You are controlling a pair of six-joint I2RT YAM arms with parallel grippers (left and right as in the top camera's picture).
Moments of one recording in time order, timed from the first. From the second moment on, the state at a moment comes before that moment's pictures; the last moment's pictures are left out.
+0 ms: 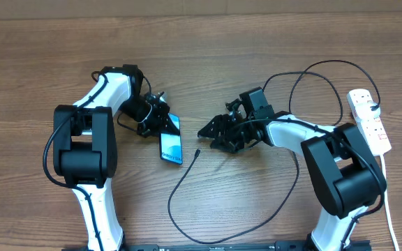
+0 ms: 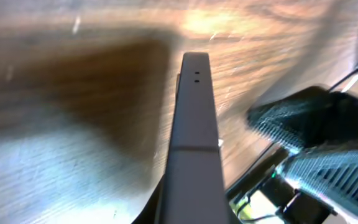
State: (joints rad) left arm -0.08 2.19 1.50 -1.19 0.70 -0.08; right arm 0.40 1.95 0.98 -0.13 -0.78 0.85
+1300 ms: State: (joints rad) left arm 0.01 2.19 1.50 -1.29 0.96 0.11; right arm 0.59 1.93 1.24 -0.74 -0.37 0.93
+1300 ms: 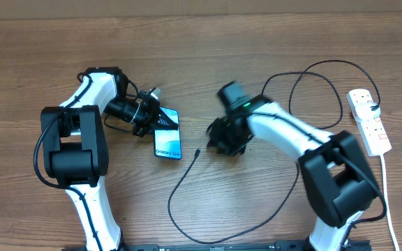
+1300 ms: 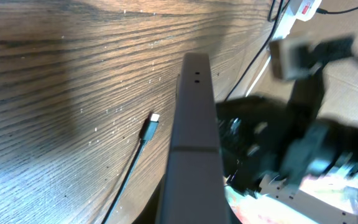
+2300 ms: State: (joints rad) left arm 0.24 2.19 1.50 -1.36 1.02 0.11; right arm 0.81 1.98 1.25 -0.65 -0.08 1.19
